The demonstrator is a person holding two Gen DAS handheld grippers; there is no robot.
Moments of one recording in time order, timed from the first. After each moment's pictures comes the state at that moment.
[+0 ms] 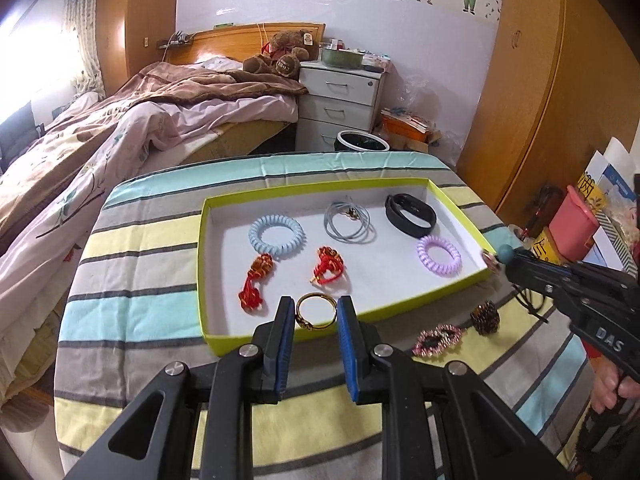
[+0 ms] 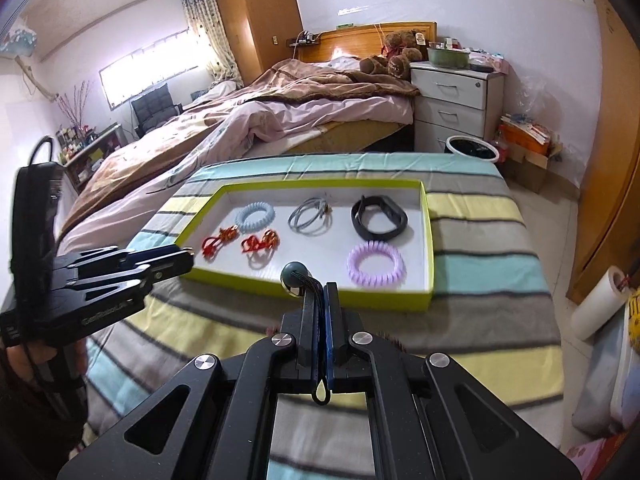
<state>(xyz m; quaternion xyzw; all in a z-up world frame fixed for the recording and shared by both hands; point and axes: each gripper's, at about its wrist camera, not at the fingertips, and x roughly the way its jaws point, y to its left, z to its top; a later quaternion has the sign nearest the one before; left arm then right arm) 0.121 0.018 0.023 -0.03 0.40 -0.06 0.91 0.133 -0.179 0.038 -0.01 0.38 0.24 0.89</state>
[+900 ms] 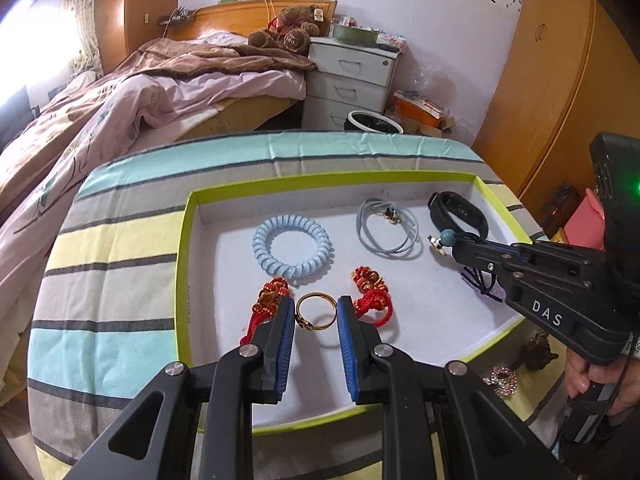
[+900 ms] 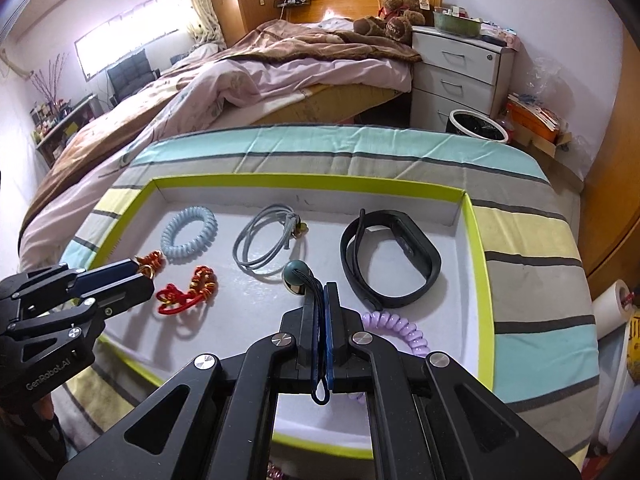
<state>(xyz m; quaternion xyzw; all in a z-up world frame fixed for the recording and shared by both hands) 0.186 0.031 -0.020 -0.05 0.44 -0.05 0.89 0.230 -0.138 -0.016 -0.04 0.44 0.22 0.87</state>
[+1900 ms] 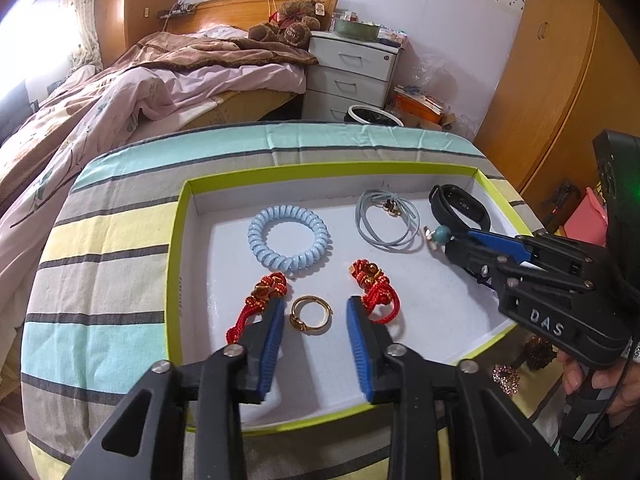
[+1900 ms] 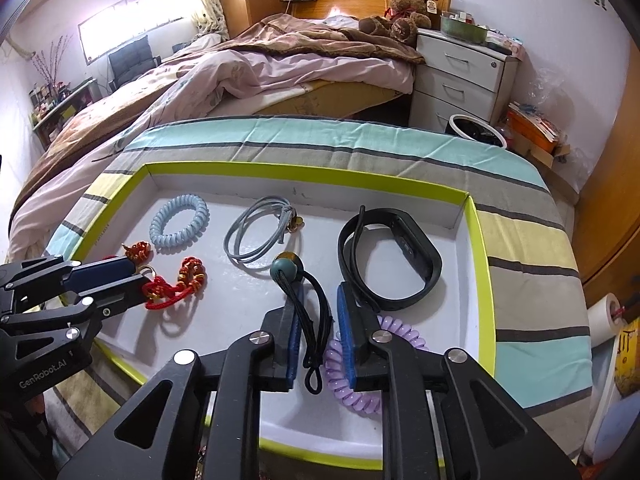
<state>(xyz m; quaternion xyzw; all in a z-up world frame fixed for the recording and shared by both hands) 0.187 0.031 -0.023 -0.05 0.44 -0.05 0.89 0.229 -0.137 -0.017 -0.06 0.44 0.22 0.87</state>
